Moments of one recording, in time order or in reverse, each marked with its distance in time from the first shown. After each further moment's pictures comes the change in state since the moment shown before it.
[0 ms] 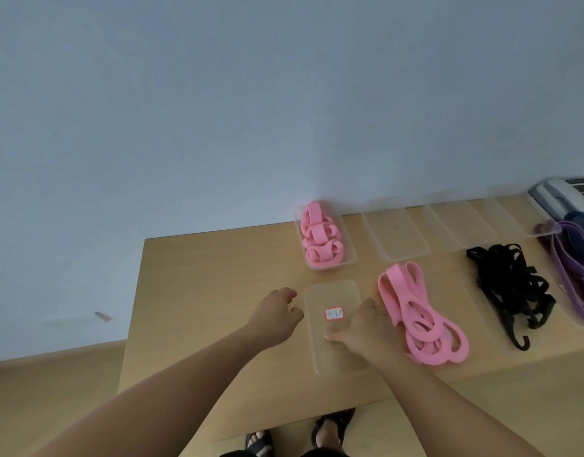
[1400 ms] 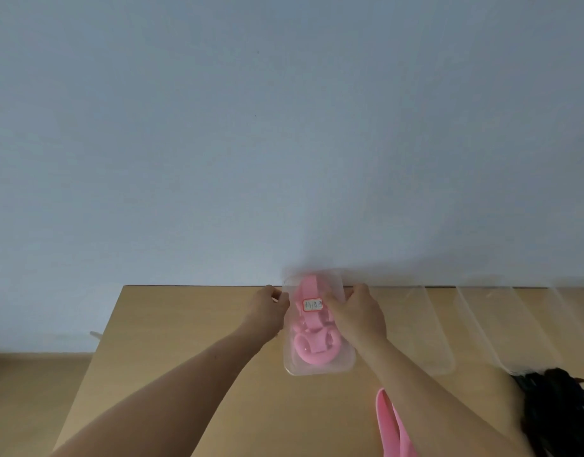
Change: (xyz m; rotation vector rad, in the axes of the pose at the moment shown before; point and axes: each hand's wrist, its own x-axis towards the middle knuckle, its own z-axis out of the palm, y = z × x) left_hand 0.140 0.074 -0.052 -0.461 0.283 -0.317; right_hand 0.177 -0.069 -0.091 0.433 0.082 -0.227
